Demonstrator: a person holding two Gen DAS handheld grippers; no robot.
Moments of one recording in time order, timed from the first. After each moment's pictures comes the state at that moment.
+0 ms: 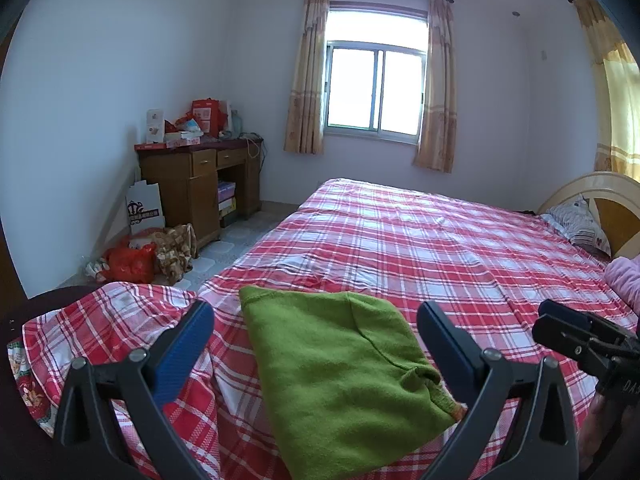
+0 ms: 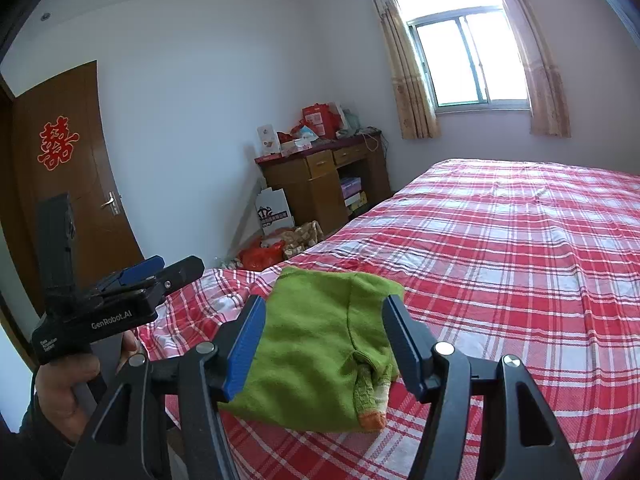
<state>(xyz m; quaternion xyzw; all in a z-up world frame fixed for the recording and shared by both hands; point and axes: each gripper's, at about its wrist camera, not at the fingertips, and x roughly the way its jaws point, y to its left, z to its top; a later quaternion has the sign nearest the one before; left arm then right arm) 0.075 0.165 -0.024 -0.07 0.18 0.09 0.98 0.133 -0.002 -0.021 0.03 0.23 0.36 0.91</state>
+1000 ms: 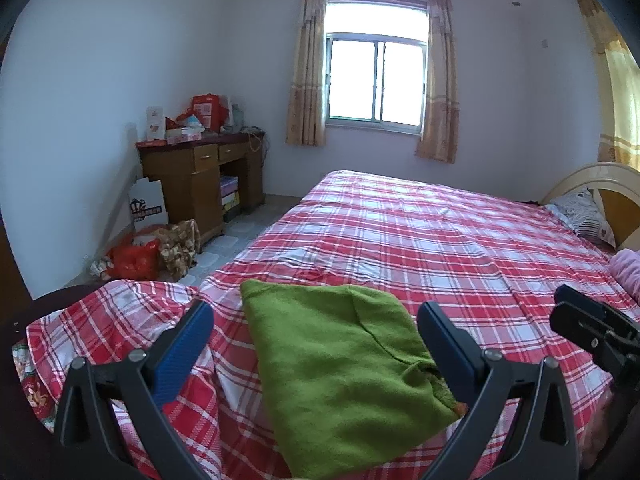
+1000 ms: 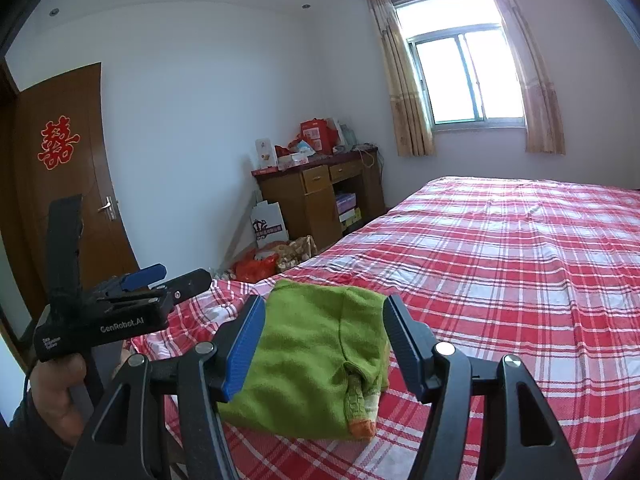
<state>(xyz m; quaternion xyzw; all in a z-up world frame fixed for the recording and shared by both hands) 0.082 0.159 -0.025 -0.06 0.20 0.10 0.97 0.127 -0.009 -0.019 0.02 0.19 0.35 0.92</state>
